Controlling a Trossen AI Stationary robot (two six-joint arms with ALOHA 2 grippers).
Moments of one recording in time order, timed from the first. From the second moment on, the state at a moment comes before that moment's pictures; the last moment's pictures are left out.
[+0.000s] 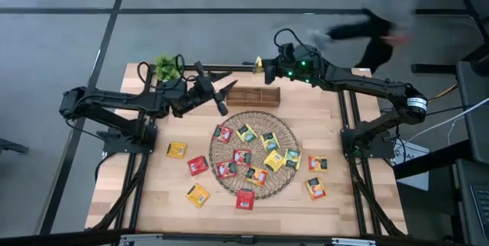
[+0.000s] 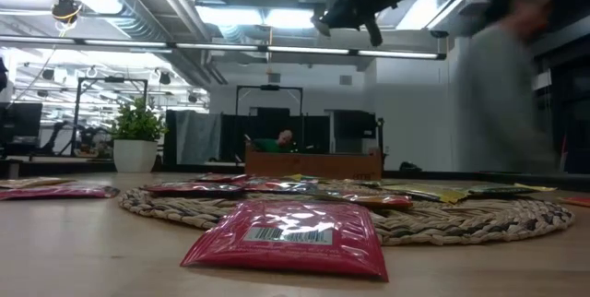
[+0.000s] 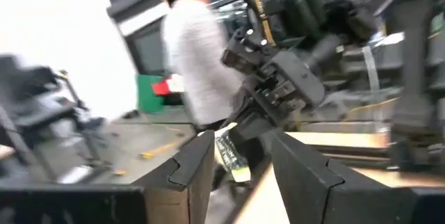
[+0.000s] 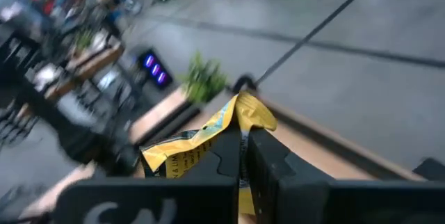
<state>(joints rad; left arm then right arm) 0.06 1.20 0.92 0.39 -0.54 0.32 -0.42 1.43 1.17 0.04 0.09 0.49</state>
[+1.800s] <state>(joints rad) 0.06 1.44 1.09 0.45 -0.74 0.75 -0.33 1.43 1.17 0.28 0.09 0.61</state>
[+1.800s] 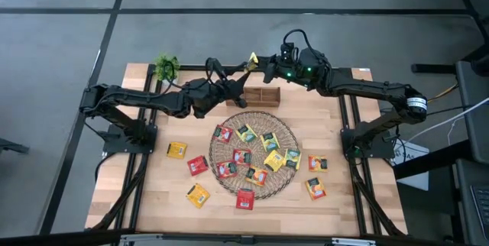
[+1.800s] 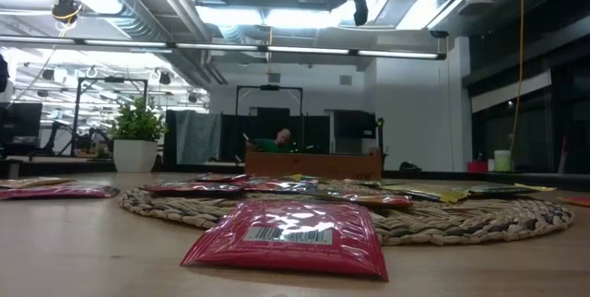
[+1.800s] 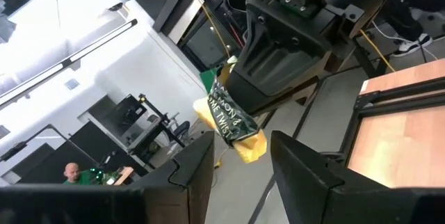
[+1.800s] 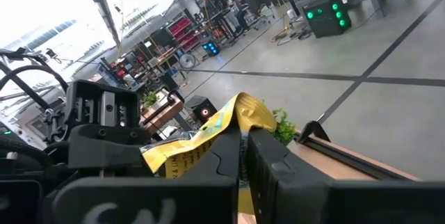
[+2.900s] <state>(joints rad) 0.11 1.48 1.17 0.40 -0.70 0.62 -0.33 1.43 1.17 0.28 0.09 0.57</state>
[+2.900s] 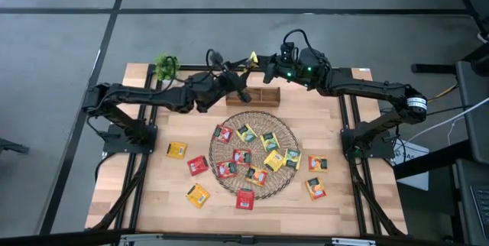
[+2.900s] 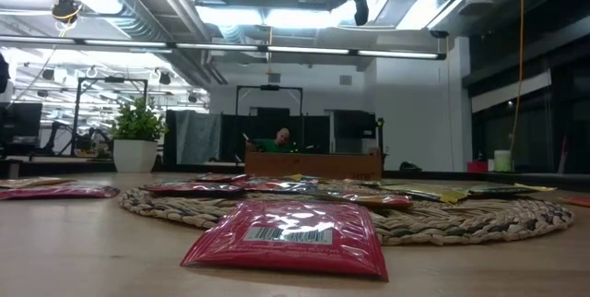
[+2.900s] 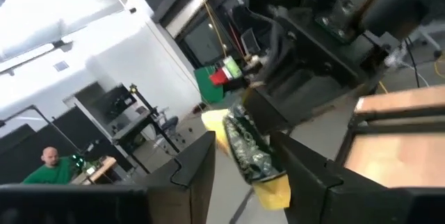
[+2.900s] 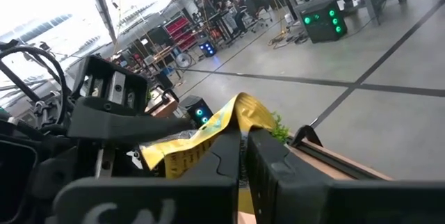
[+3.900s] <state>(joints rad) 0.10 1.40 1.23 0.34 -0.81 0.69 -0.32 1.43 1.17 0.26 -0.18 0.38</state>
